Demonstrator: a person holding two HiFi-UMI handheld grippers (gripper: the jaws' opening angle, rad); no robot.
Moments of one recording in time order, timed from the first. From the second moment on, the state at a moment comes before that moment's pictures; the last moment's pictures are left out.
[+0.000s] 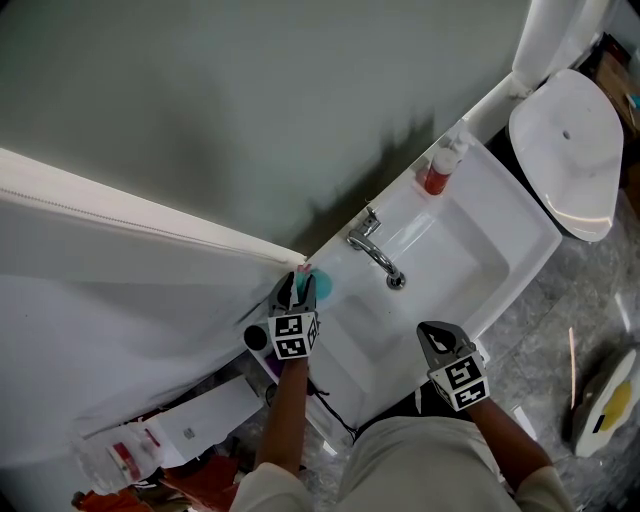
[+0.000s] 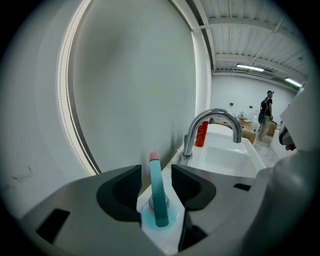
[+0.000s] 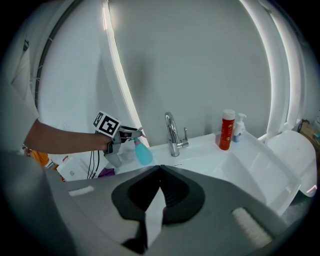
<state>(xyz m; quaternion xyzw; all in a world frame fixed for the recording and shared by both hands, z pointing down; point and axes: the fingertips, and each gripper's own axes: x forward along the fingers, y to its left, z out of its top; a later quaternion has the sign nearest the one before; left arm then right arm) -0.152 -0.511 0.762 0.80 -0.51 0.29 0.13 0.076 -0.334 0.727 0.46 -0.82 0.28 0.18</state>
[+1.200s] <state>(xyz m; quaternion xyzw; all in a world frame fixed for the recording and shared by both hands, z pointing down) -0.165 -0.359 0.627 0.76 -0.58 0.27 0.10 0.085 -0.315 0.666 0.39 -0.88 0.22 0.15</state>
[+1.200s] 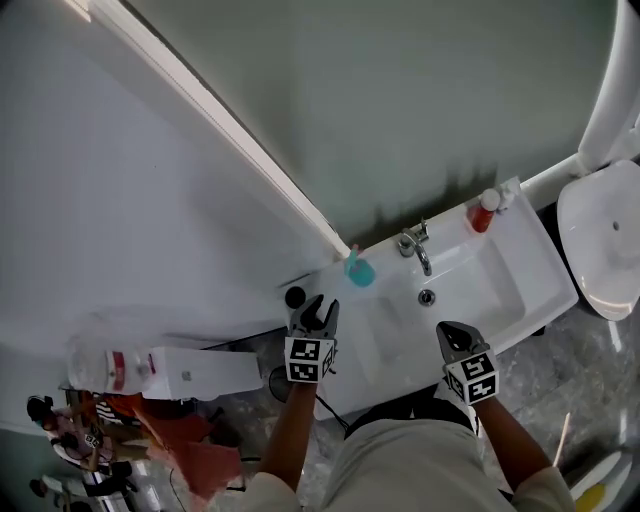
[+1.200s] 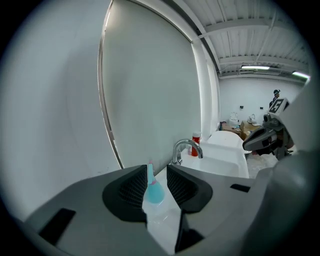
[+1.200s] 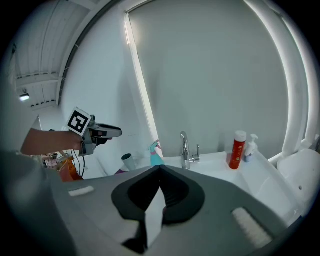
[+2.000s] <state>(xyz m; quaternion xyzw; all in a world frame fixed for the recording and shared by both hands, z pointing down) -0.216 -0.204 0.585 0.73 -0.64 0.18 0.13 0.014 -0.265 0.608 0.35 -0.91 0.14 0.15</state>
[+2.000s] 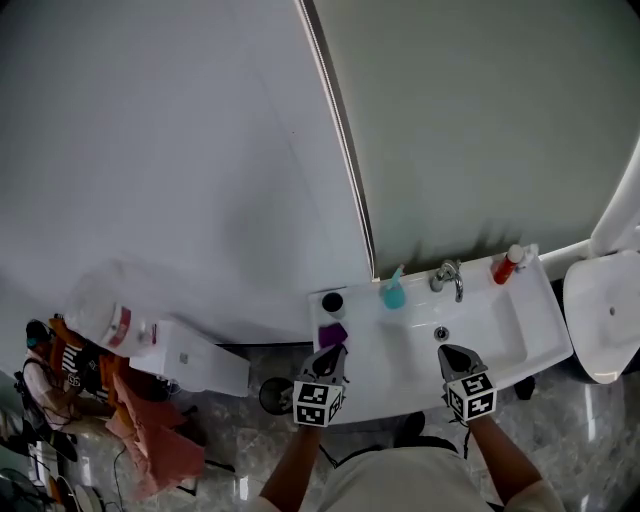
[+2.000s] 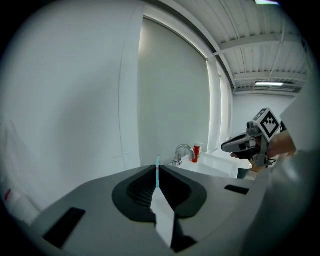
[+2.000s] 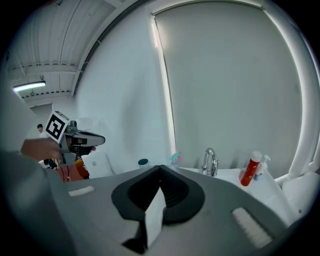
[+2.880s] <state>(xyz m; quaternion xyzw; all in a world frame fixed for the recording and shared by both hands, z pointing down) -0.172 -0.072 0.565 0.78 -0.61 0.09 0.14 0.033 -0.116 0.558 0.39 -0.90 0.14 0.12</state>
